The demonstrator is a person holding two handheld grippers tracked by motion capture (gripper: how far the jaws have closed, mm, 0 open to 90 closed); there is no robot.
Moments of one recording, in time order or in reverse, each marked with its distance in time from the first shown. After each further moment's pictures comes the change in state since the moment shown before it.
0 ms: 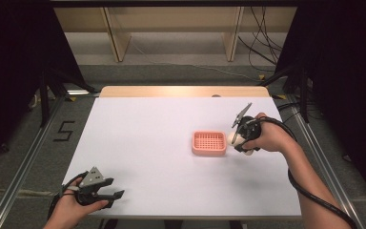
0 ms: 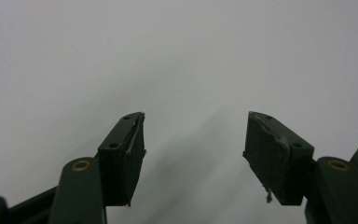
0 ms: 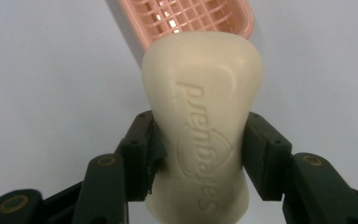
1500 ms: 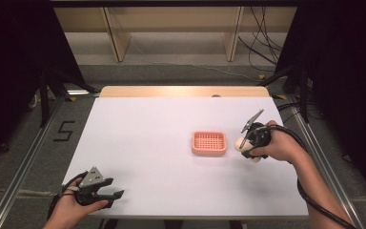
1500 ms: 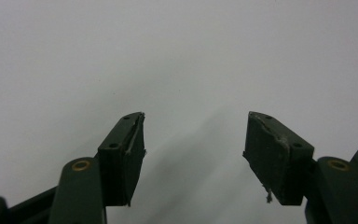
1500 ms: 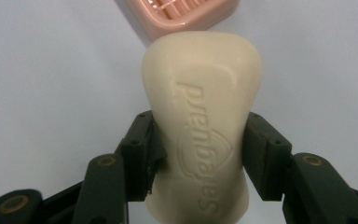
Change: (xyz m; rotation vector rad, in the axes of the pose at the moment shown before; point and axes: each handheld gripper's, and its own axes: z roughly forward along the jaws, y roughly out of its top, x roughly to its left) left arm -0.001 0.000 0.001 -0.014 0.013 -0.015; right arm 0.006 -0.033 -0.001 -0.013 0.004 0.114
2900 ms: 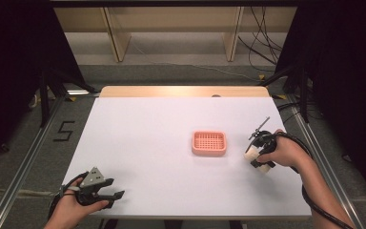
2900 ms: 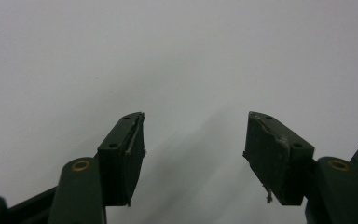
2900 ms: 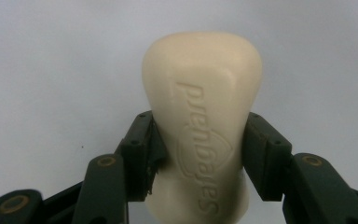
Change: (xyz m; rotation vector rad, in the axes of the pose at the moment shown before) left arm 0.000 0.000 0.001 0.004 0.000 0.016; right arm -0.011 -0.032 0.019 0.123 0.019 0.105
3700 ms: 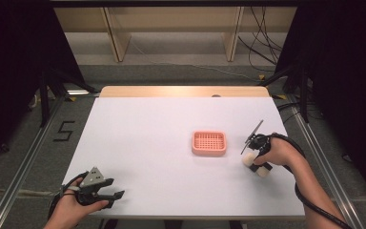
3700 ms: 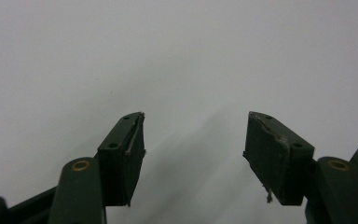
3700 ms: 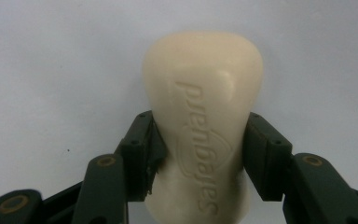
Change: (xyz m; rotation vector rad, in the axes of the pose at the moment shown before) left arm 0.000 0.000 0.001 0.004 0.005 -0.012; right arm 0.000 0.005 0.025 0.127 0.055 0.077
